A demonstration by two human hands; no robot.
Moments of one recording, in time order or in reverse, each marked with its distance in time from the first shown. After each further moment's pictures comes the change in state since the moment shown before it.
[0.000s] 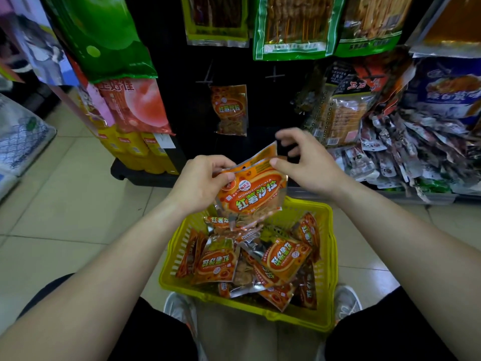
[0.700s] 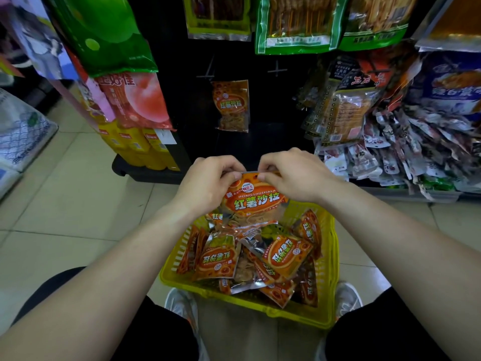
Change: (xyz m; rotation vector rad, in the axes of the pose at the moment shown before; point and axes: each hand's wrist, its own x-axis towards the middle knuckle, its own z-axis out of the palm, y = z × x) left_hand -0.004 0.003 0.011 0.190 0.033 0.092; right_hand -0.001 -0.020 0.015 -0.473 -0.207 -0.199
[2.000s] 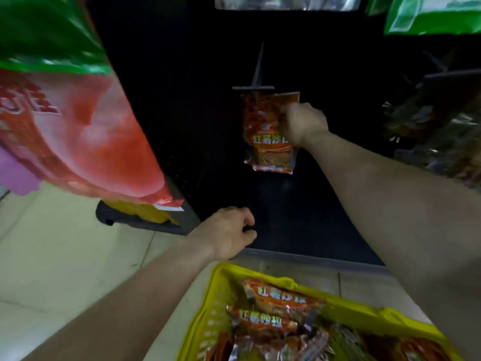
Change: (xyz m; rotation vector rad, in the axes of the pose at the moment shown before) left_hand 0.196 -0.229 0.069 0.228 -0.414 -0.246; right_hand 0.399 0.135 0.108 -0.169 0.176 0.316
